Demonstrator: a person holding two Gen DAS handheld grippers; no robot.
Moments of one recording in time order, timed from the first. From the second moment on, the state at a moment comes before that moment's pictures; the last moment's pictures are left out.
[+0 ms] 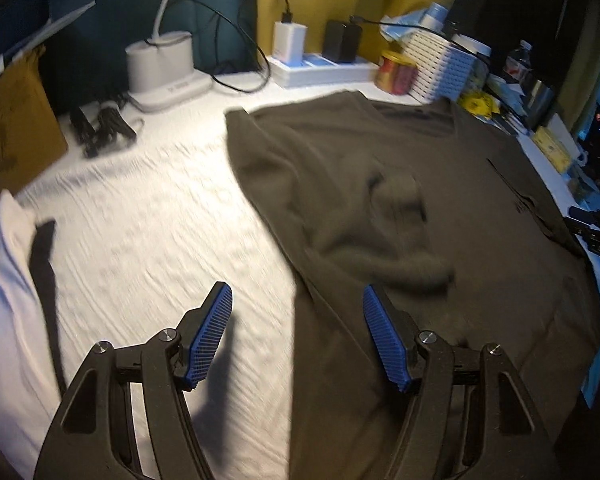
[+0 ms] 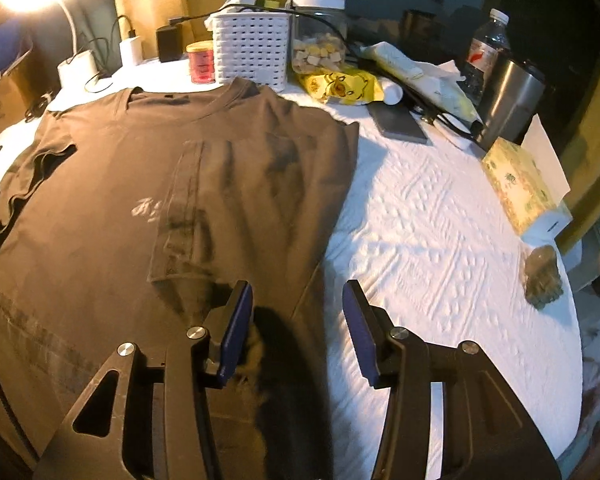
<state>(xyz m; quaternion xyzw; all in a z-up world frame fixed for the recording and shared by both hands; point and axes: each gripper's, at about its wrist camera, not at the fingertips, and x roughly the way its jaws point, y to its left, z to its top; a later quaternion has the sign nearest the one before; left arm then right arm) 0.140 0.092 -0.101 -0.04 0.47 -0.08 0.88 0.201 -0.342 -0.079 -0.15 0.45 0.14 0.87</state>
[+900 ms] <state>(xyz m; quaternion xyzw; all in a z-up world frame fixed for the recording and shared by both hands) 0.134 0.019 -0.099 0.06 0.46 -0.11 0.88 0.185 -0.319 -0.088 -0.15 0.44 0.15 0.87</state>
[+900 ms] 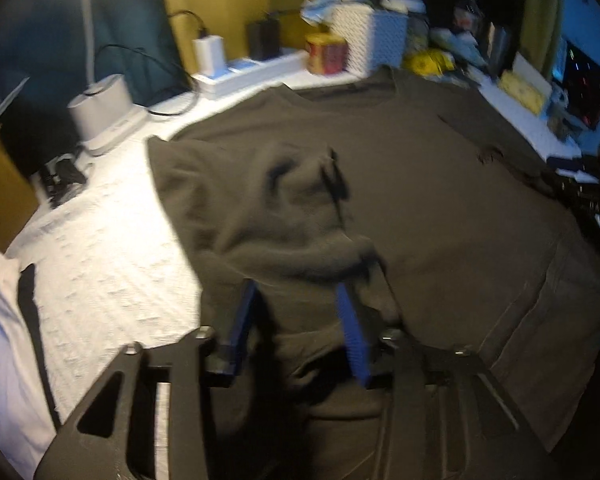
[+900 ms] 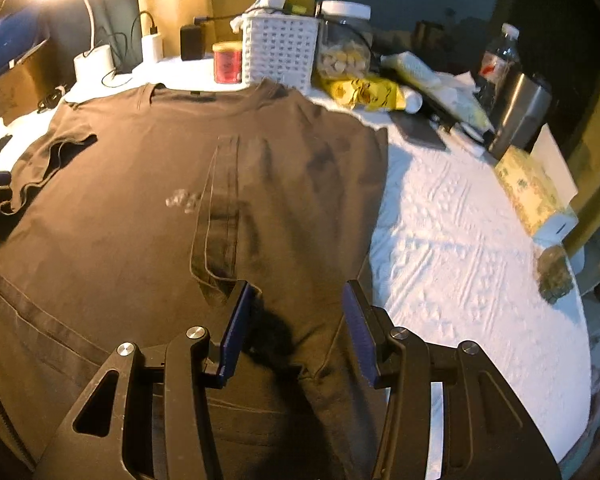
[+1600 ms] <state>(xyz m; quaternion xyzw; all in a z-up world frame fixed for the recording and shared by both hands) 0.085 0.006 -0.079 0.04 0.42 -0.12 0.90 0.135 -0.352 -0.058 -0.13 0.40 0.14 0.90</state>
